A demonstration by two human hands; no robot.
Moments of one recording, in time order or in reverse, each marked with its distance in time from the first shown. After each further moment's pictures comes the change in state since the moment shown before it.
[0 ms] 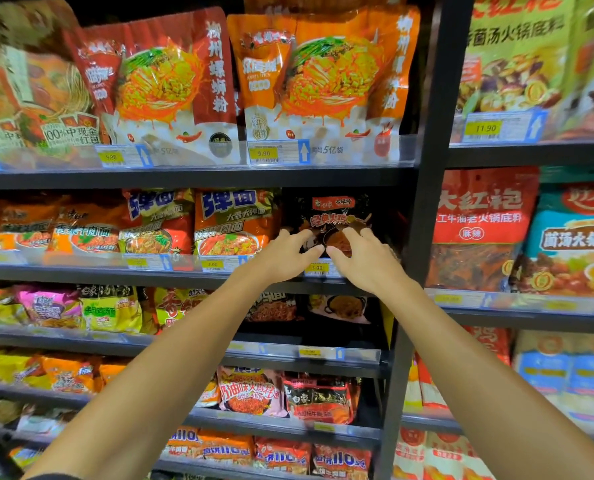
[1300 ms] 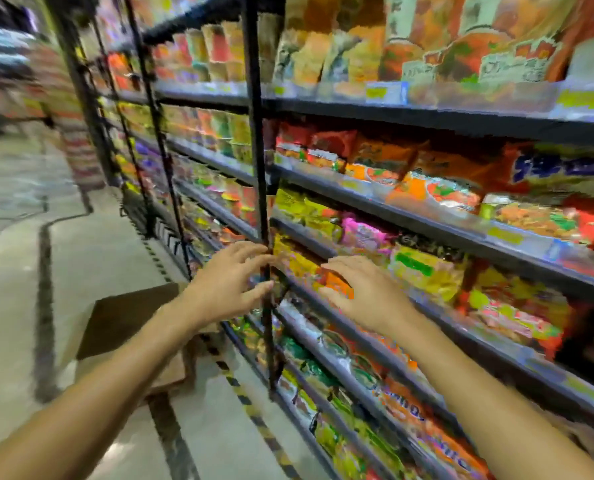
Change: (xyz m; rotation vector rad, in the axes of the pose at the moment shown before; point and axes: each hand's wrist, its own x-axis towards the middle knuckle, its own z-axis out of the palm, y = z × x) left_hand -0.460 -0.403 -0.150 0.489 0.206 -0.498; right_hand -0.085 -0.453 0.260 0.188 -0.263 -1.011
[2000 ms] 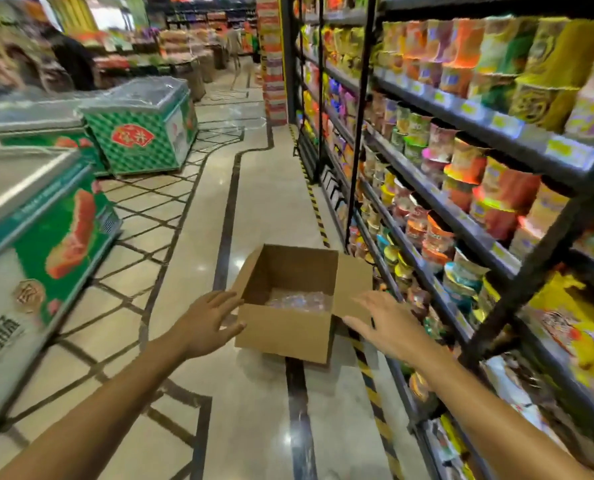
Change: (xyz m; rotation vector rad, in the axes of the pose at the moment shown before) left_hand -0.183 -0.458 0.147 -0.053 -0.350 -0.861; right_hand 0.371 -0.195 0.375 0.187 -0.543 -0.288
